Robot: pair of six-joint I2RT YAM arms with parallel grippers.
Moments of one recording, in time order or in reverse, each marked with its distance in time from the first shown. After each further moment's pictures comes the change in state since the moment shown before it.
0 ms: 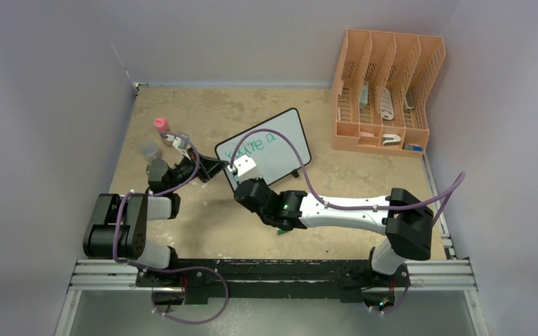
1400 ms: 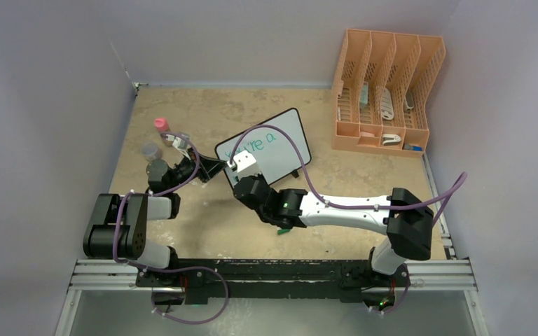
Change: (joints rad) left arm 0.000 0.000 0.000 0.000 0.001 -0.001; right arm 0.000 -0.001 0.021 0.034 0.046 -0.022
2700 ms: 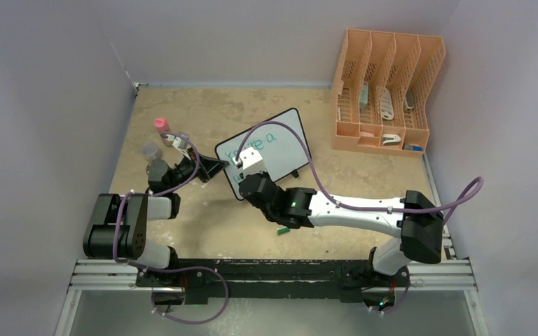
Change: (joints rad) left arm 0.000 0.000 0.000 0.000 0.000 0.001; right arm -0.002 -0.072 -0.005 -0.026 -0.002 0.013
